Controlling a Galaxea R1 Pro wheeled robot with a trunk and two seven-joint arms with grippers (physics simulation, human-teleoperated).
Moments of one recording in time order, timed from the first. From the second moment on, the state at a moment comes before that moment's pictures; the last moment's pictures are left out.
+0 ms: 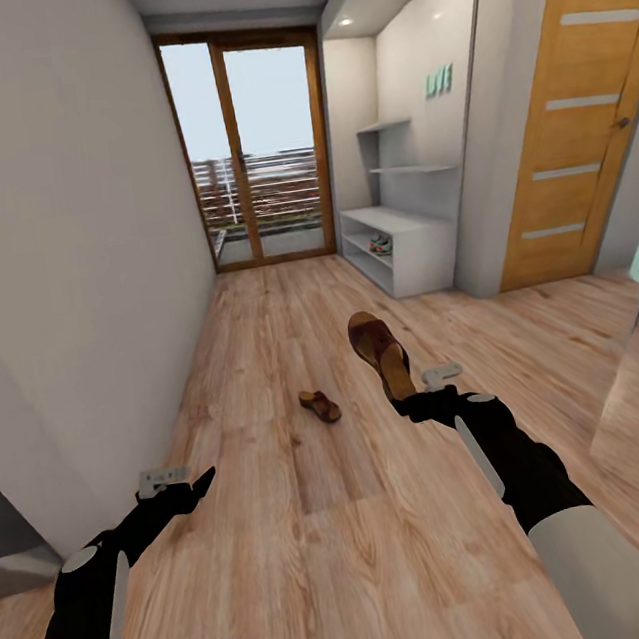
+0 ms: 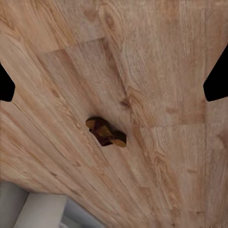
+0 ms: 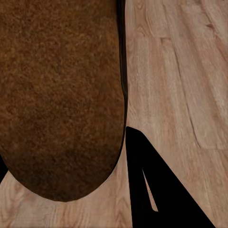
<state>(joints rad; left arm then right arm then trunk) -0.40 0.01 0.42 -1.25 -0.13 0.30 -0.61 -0.72 -0.01 0.10 -1.09 0.00 0.61 0.16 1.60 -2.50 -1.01</state>
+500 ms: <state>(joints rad) -0.40 0.01 0.42 -1.25 -0.13 0.30 -0.61 -0.72 -0.01 0.10 -1.09 0.00 0.61 0.16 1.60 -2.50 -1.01</state>
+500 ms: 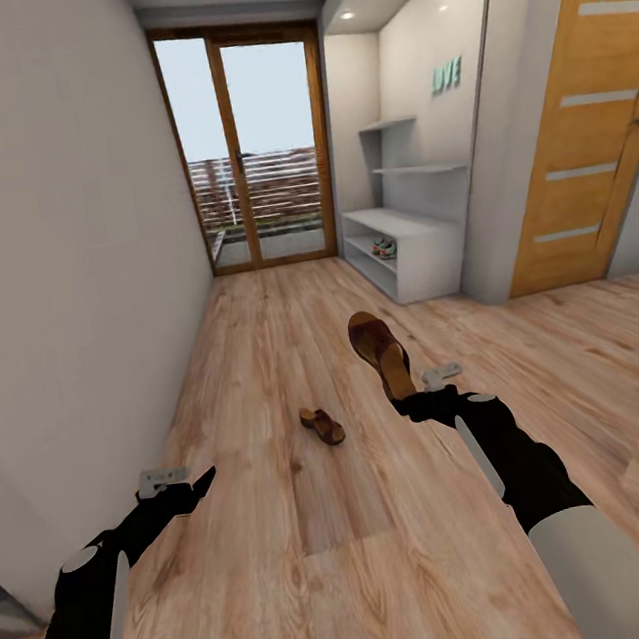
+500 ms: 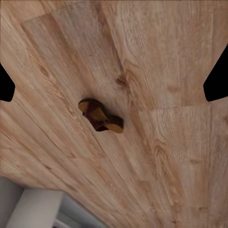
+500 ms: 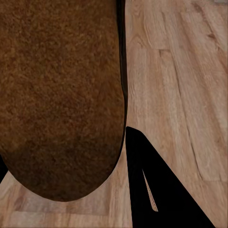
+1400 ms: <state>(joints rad) -0.40 0.01 0.42 -1.25 -0.14 0.30 -0.61 -0.72 -0.01 0.10 -1.09 0.00 0.61 0.16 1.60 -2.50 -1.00</state>
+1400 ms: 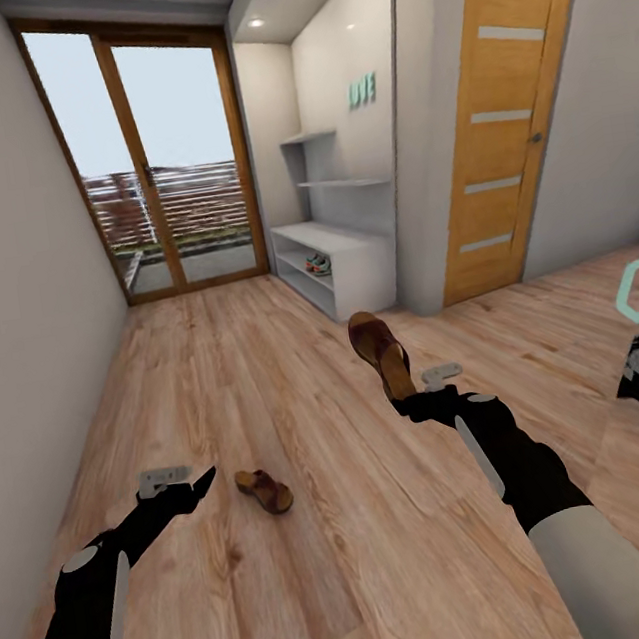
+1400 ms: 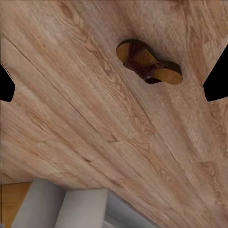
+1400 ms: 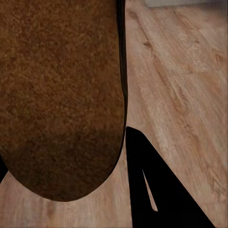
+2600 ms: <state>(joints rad) -0.40 0.01 0.42 -1.25 -0.13 0.30 -0.61 -0.72 -0.01 0.10 -1.09 0.00 0.61 0.15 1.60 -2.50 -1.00</state>
